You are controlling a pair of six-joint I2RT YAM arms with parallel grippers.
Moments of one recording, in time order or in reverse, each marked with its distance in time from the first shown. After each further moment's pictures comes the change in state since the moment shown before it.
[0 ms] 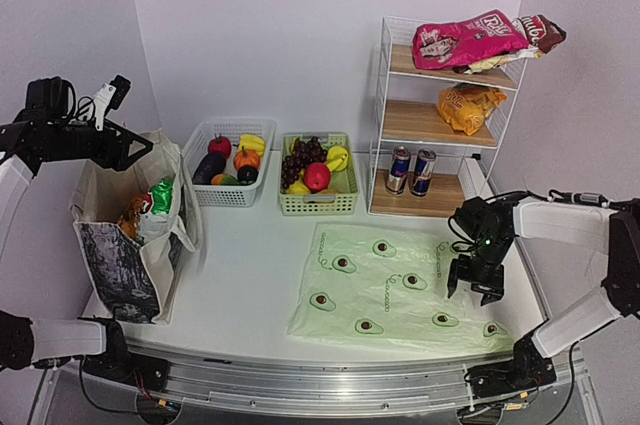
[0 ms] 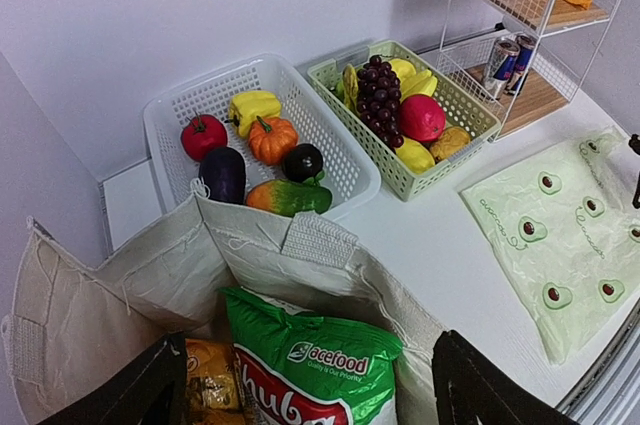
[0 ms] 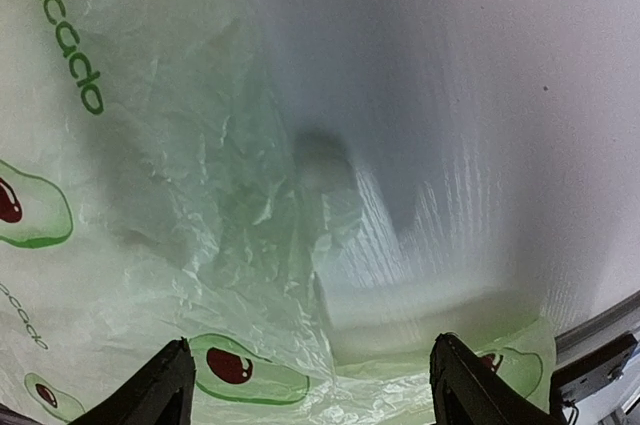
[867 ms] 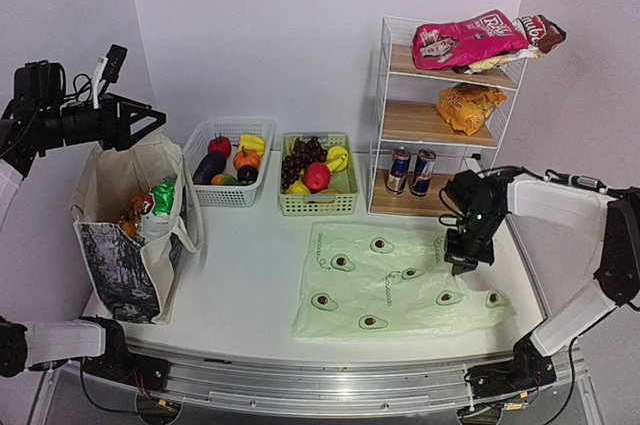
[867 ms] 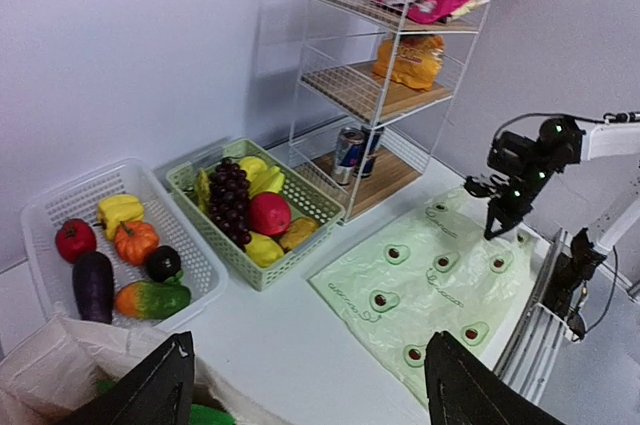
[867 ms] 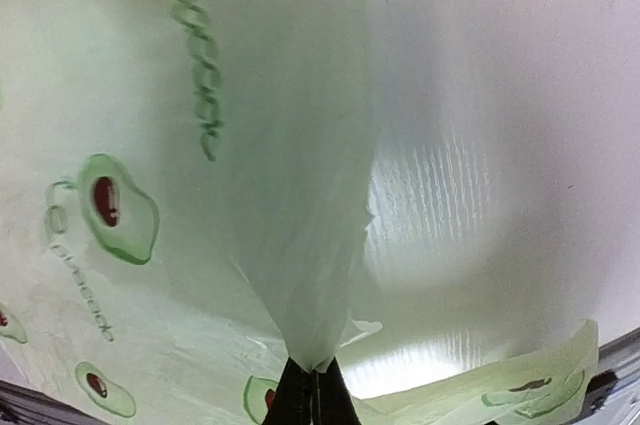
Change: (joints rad) left arm -0.106 -0.032 0.068 0.109 0.287 -0.242; right arm 0.025 0.080 0.189 -0.008 -0.008 -0.095
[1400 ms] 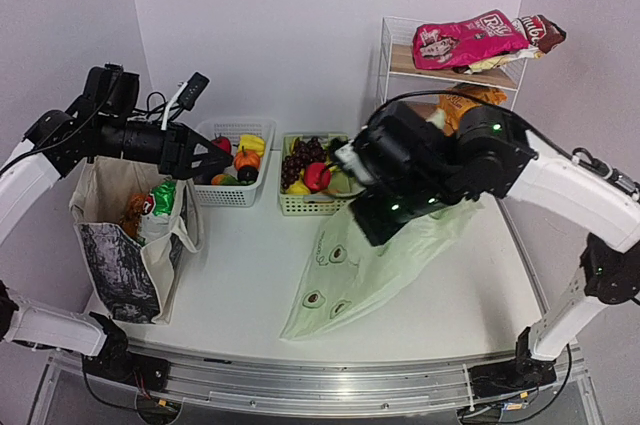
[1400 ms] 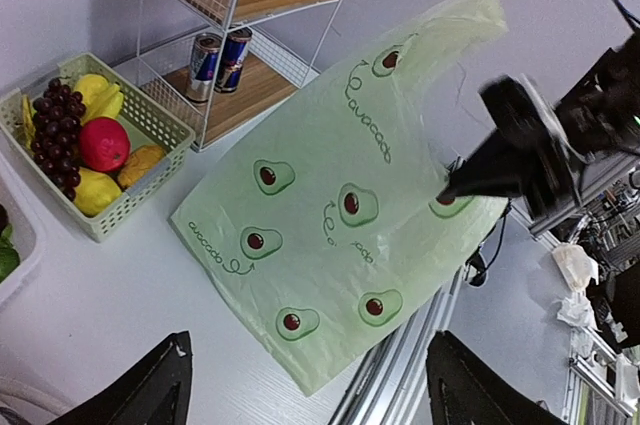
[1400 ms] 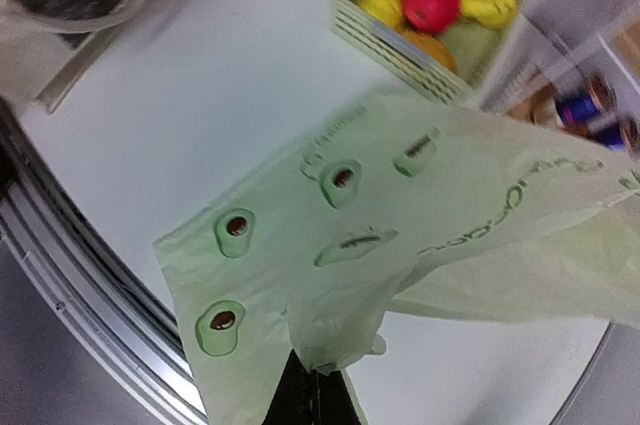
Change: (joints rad) left arm -0.458 0.127 -0.035 -0.002 -0.124 -0.178; right arm 0.779 0.105 0.812 -0.200 0.383 -0.337
